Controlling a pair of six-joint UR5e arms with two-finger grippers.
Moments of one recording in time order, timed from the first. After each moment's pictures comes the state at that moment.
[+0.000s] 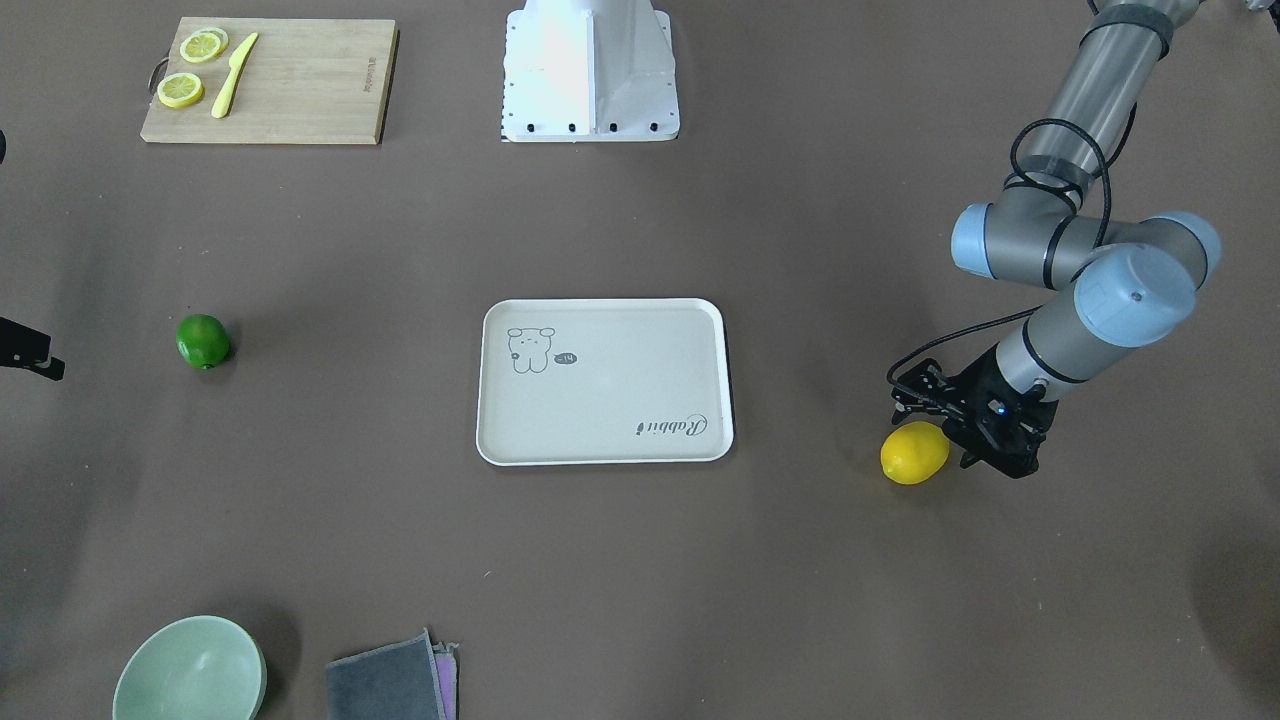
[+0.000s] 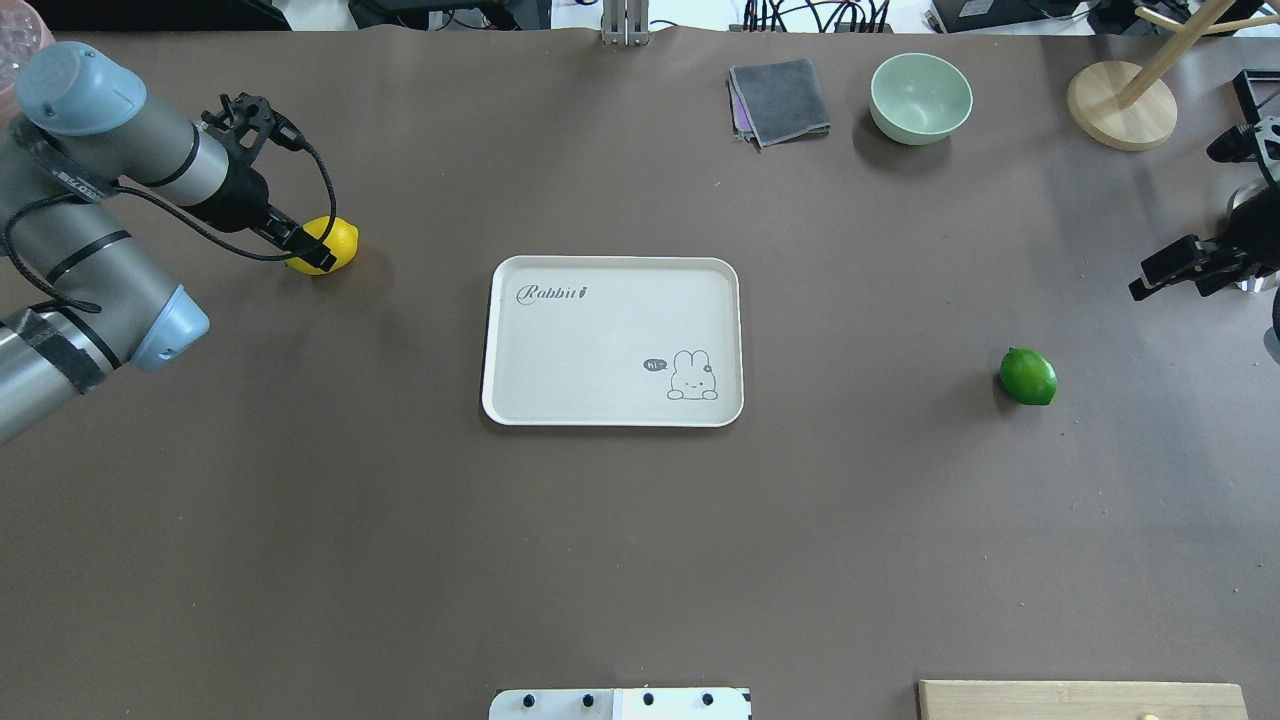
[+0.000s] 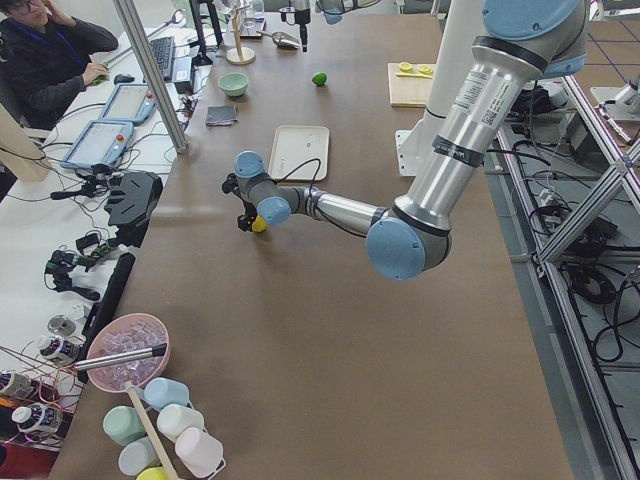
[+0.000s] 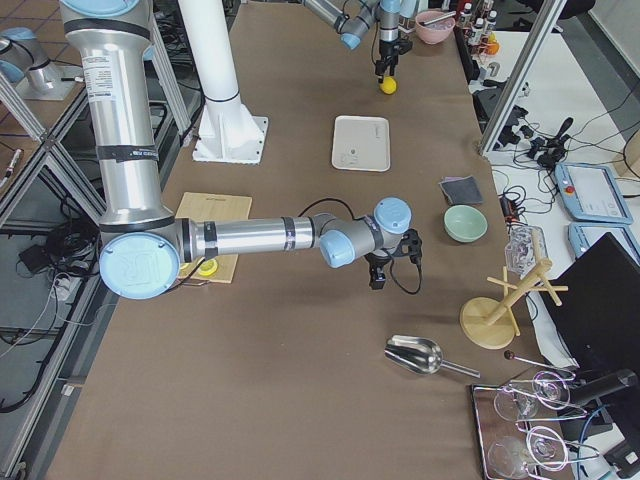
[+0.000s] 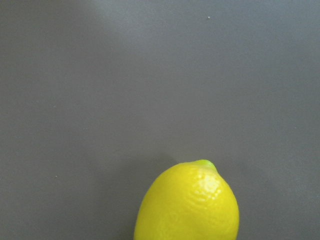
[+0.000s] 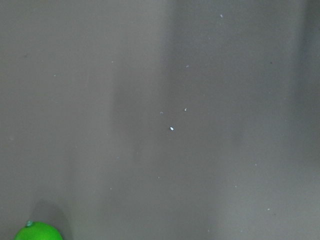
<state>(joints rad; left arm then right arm) -0.95 -2.03 -1.28 -2.18 -2.22 -0.34 1.21 -1.48 1.52 -1.22 2.41 0.41</state>
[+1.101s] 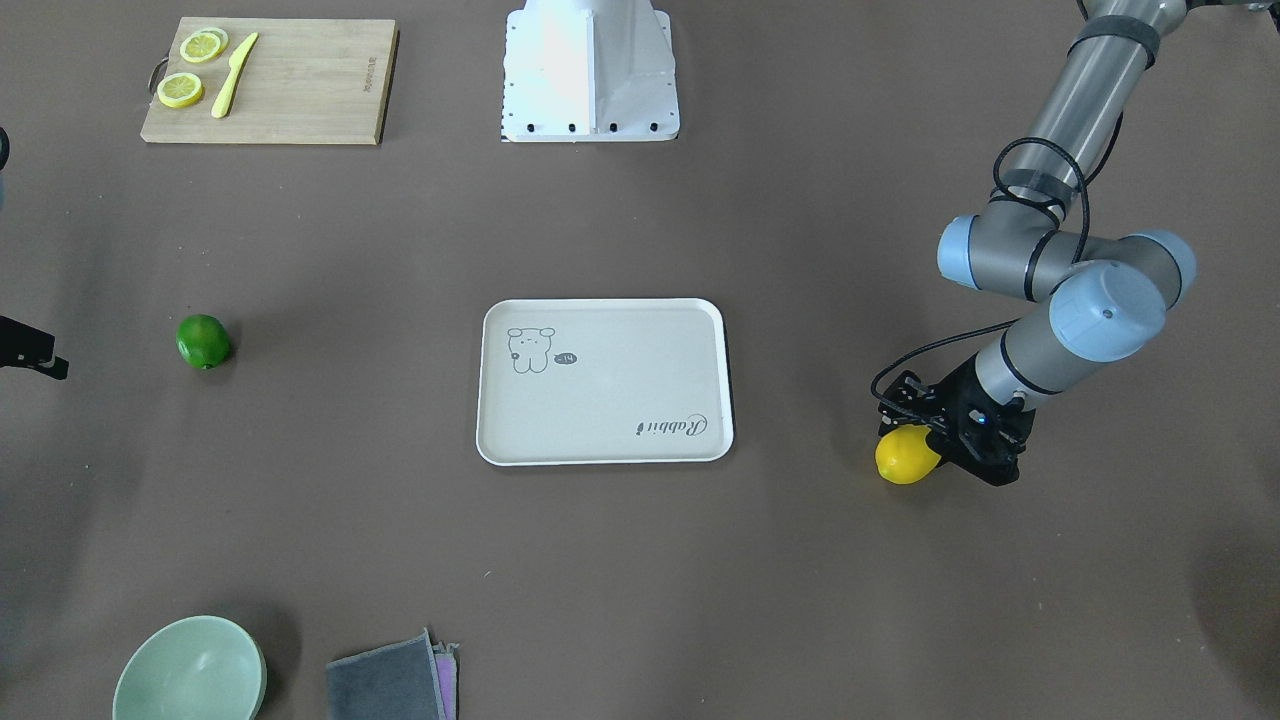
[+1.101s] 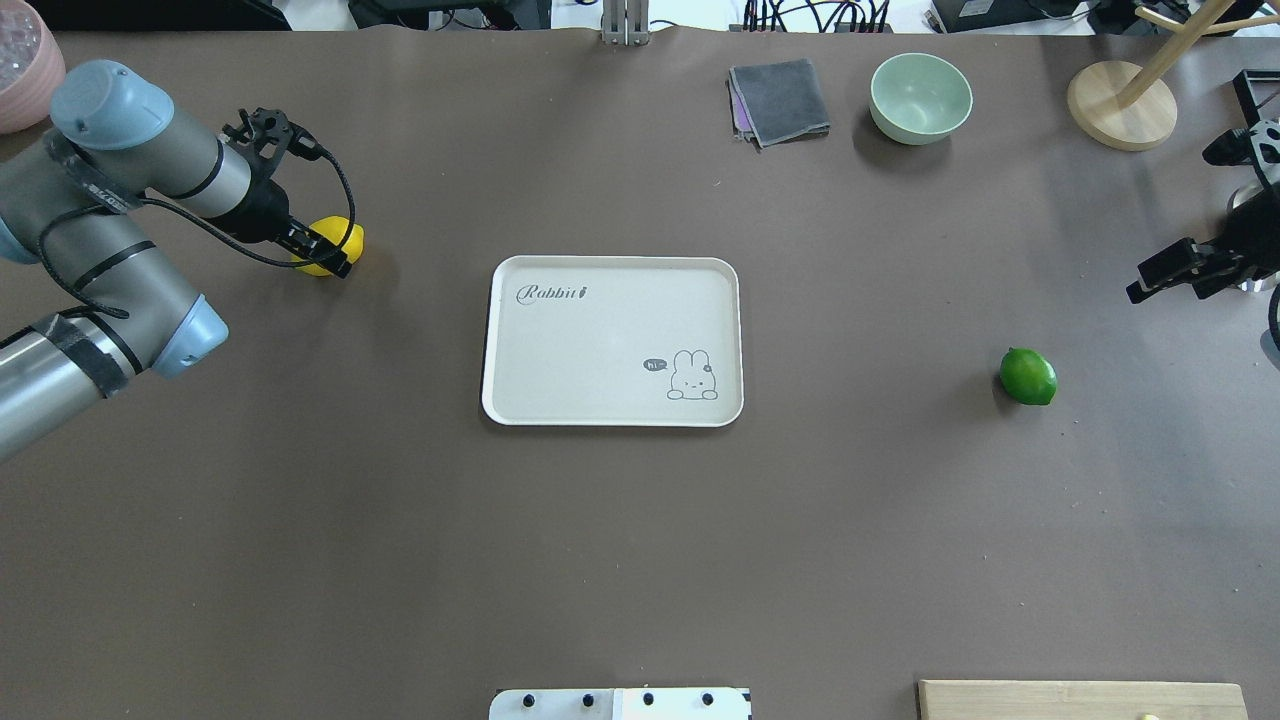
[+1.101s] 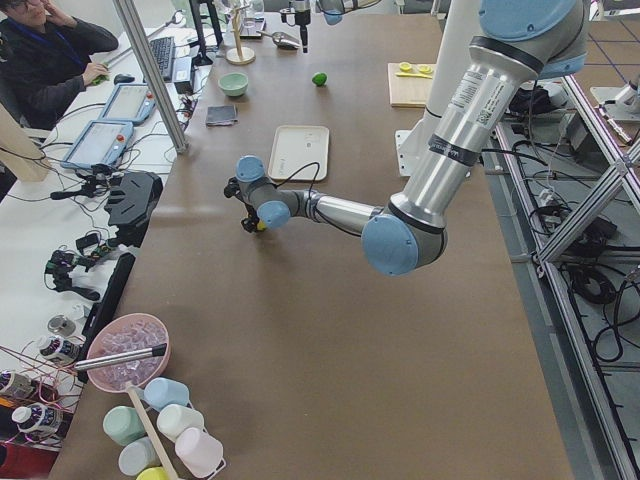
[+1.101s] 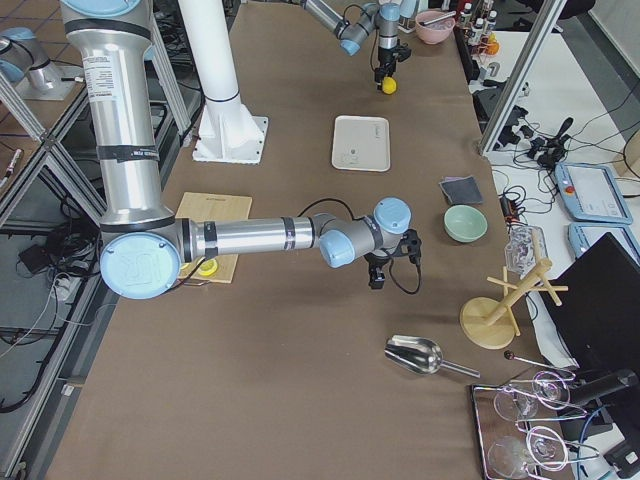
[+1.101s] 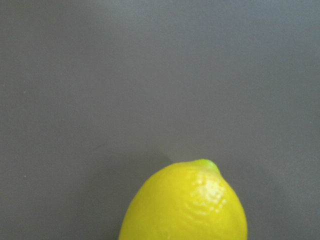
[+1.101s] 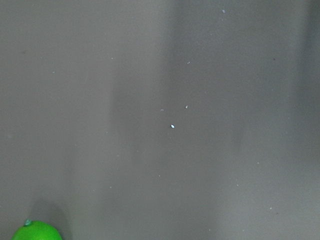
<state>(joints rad) -0.92 -2.06 -1.23 -2.23 -2.23 -0.48 1.20 -1.48 1.51 -1.22 2.41 0.41</state>
